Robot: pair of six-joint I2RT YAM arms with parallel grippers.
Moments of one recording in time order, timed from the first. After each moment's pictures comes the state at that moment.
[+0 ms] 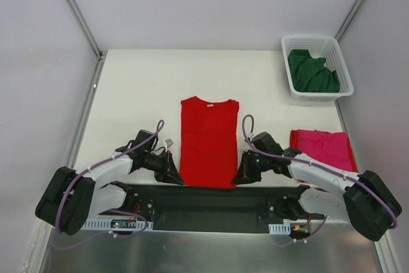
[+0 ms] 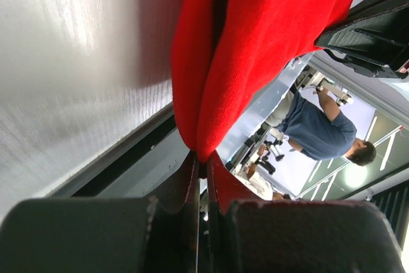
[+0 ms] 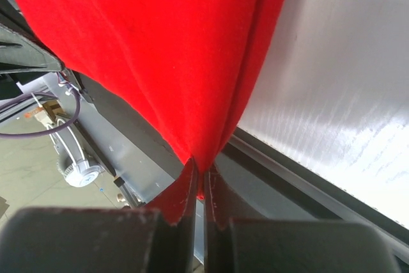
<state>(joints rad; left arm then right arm) -0.41 1.13 0.28 -0.29 0.88 -0.81 0.72 1.10 0.40 -0.34 -0.53 0.91</state>
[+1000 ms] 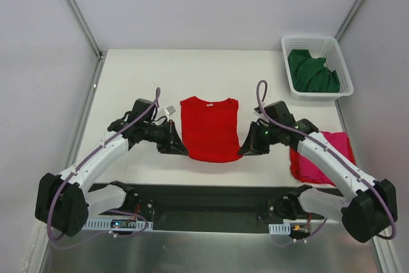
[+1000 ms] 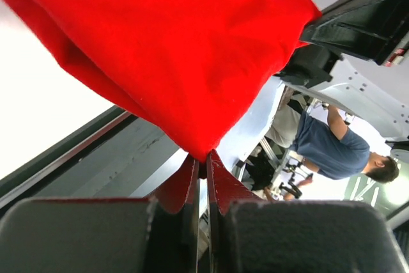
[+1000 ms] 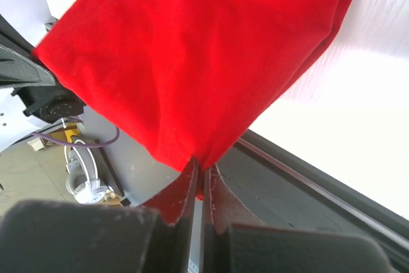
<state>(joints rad) -0.40 1.11 0.72 -0.59 0.83 -0.77 0.52 1.11 0.83 -0.76 -0.49 0.69</state>
